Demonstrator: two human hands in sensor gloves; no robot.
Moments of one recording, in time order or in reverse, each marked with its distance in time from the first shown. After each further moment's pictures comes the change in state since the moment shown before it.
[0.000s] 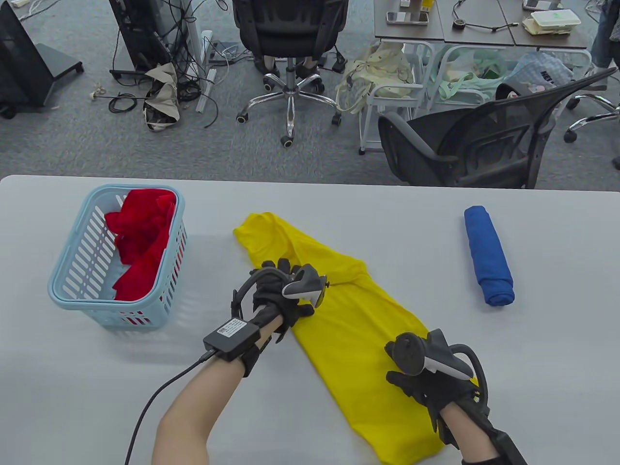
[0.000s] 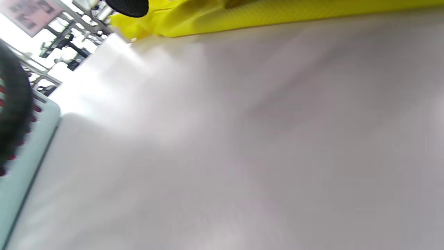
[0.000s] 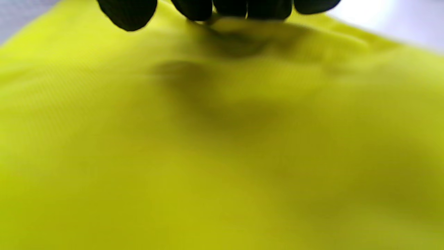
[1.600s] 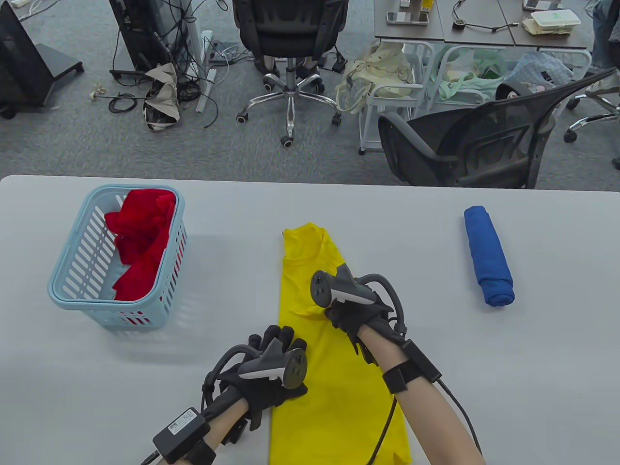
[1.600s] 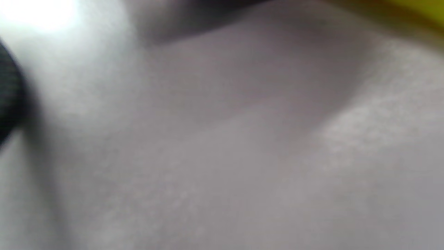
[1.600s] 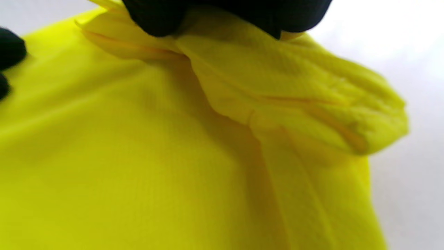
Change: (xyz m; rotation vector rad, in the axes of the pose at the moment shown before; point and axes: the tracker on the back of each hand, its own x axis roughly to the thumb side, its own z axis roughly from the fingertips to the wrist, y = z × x) left_hand 0.018 -0.112 0.122 0.013 -0.519 0.271; right_hand 0.079 -0.064 -0.145 0.005 -0.009 0.054
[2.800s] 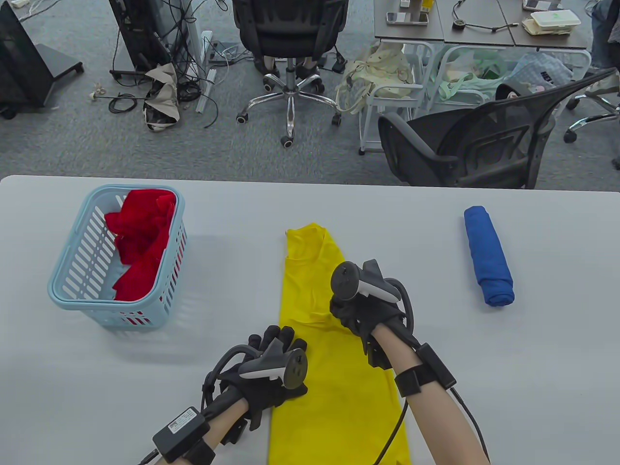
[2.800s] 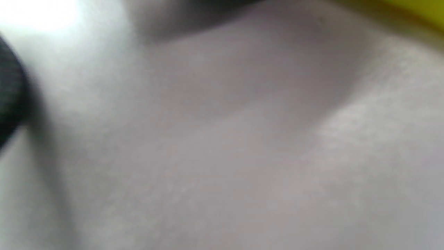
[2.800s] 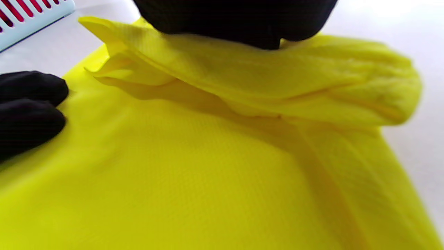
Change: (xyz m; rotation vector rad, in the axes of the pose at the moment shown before) left_hand 0.000 0.000 0.000 -0.011 0.000 -0.001; right_hand -0.018 0.002 0.012 0.029 -0.029 -0.157
